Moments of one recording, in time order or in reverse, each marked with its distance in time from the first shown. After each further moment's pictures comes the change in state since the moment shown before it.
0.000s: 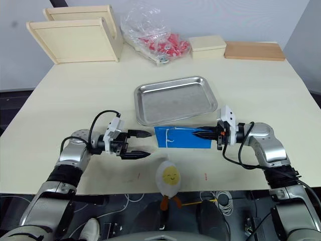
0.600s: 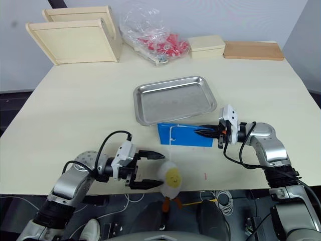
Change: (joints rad) left arm 0.324 -0.024 -0.107 -0.607 0.004 0.197 0.284; right arm 0.001 0.012 -0.011 0.012 -0.017 -0.024 -0.011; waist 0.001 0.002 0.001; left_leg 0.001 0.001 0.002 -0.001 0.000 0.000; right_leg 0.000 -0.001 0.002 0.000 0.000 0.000
